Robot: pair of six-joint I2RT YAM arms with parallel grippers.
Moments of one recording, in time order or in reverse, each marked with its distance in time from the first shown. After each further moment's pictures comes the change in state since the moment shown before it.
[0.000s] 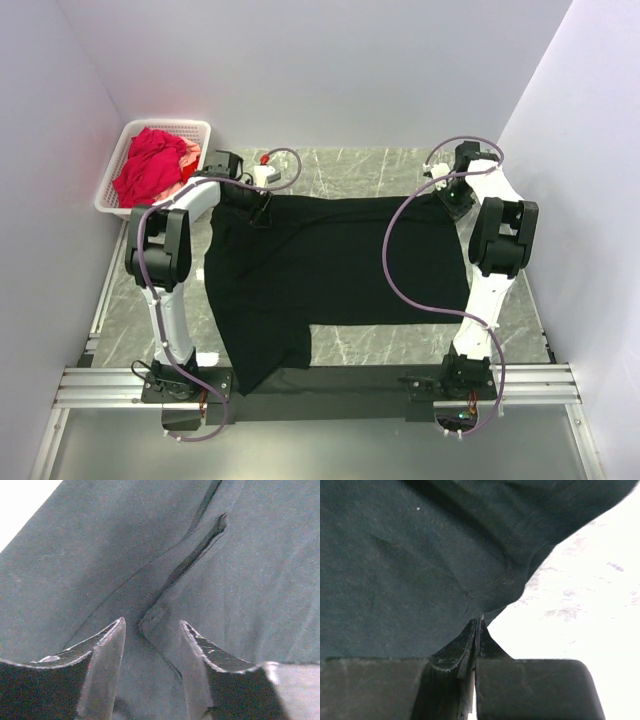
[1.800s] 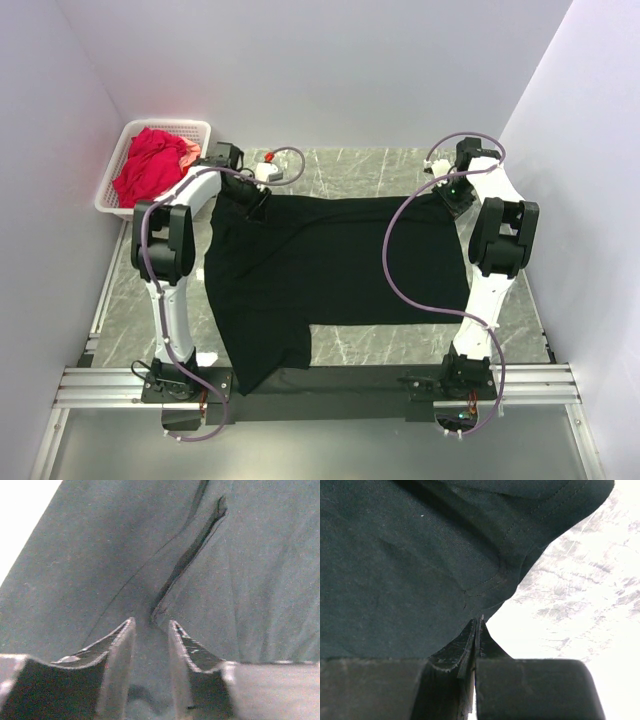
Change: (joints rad) left arm 0.005 0.079 0.177 -0.212 -0.005 0.178; right arm 0.000 0.000 0.045 -0.023 -0.016 0.000
